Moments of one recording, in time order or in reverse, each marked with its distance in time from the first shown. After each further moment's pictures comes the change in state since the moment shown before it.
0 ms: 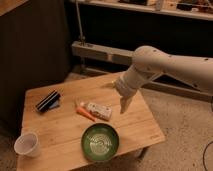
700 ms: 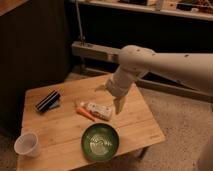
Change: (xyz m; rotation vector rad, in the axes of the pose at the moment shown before) arm -0.026 -0.020 0.034 -0.144 0.033 -0.055
